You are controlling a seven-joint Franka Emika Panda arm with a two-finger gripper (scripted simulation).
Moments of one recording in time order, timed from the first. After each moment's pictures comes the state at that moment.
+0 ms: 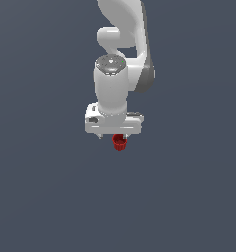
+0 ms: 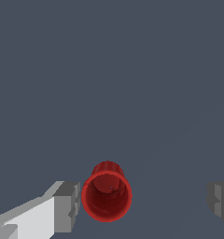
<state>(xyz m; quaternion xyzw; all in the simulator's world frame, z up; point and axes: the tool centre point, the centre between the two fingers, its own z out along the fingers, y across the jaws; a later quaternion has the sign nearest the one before) 0.018 -0.019 0.181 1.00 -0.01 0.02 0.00</state>
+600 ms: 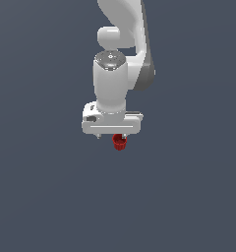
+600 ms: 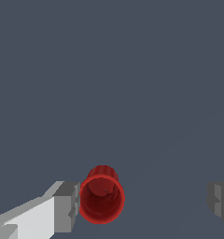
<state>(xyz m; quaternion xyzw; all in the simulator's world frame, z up) 0.026 -0.024 0.192 1.00 0.01 0.03 0.01</state>
